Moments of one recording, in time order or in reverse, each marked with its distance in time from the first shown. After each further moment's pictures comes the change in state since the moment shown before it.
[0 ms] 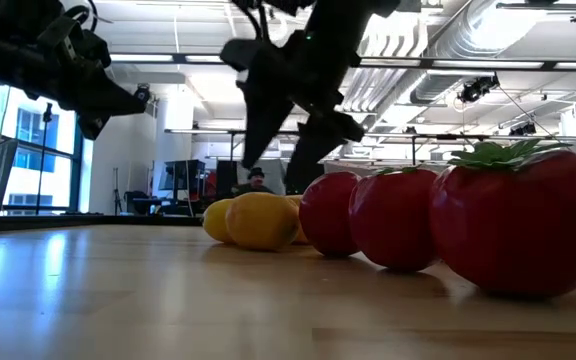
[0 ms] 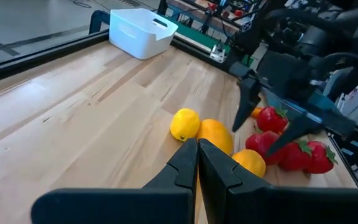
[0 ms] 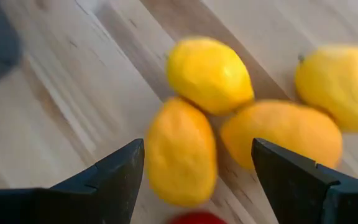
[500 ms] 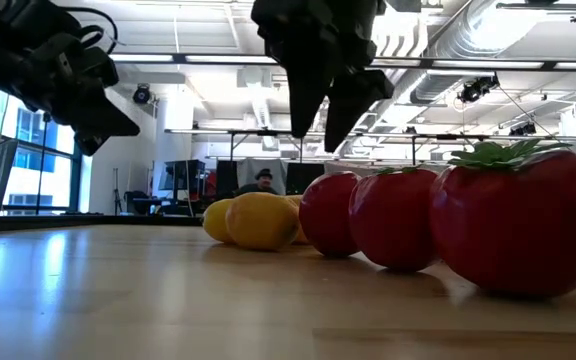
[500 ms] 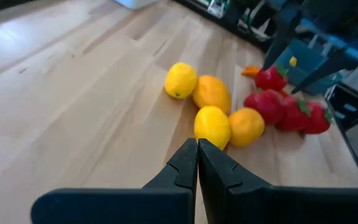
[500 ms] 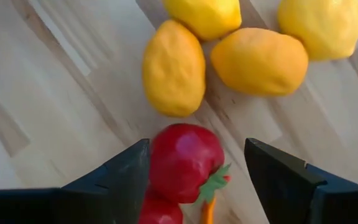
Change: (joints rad) left arm 0.000 0.116 0.000 -0.053 0.076 0.028; right arm 0.047 -0.006 0.155 -0.315 -0.041 0.020
